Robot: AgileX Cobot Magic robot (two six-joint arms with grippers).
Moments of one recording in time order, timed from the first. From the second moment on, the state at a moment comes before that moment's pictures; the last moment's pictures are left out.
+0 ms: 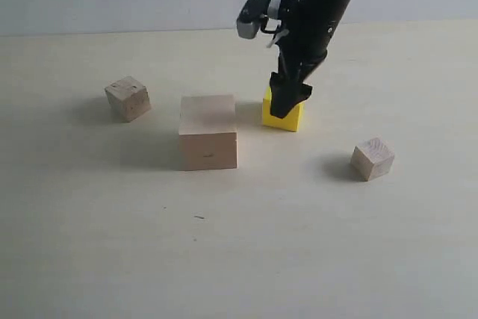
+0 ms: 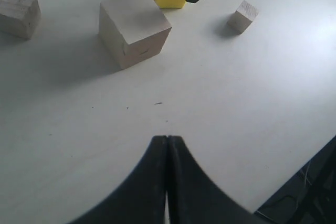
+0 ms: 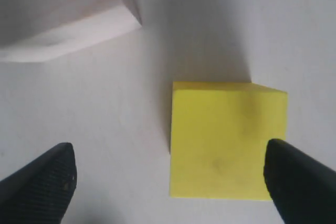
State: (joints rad) left arm -0.27 0.80 -0.82 -0.51 1.01 0.36; right arm 0.37 2.23 -1.84 0.23 1.16 -0.98
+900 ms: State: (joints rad) left arm -0.27 0.80 -0.82 -0.47 1.02 0.36; right arm 0.37 2.32 -1.88 0.16 1.05 -1.00
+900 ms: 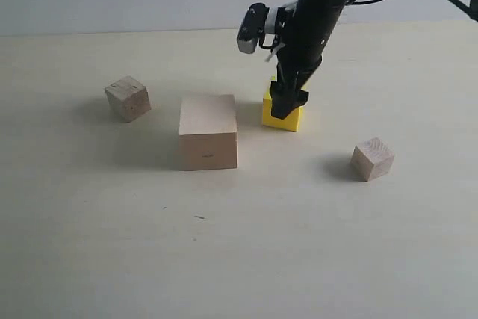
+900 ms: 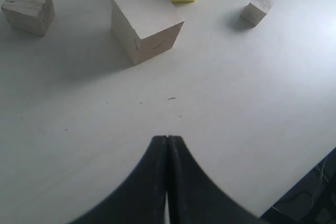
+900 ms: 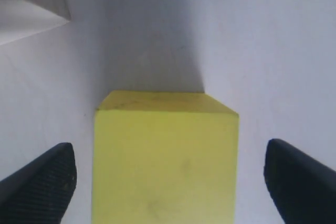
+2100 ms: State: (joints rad) left arm -0.27 0.80 -0.82 -0.44 1.01 0.36; right arm 0.37 2.36 -1.88 0.13 1.05 -0.90
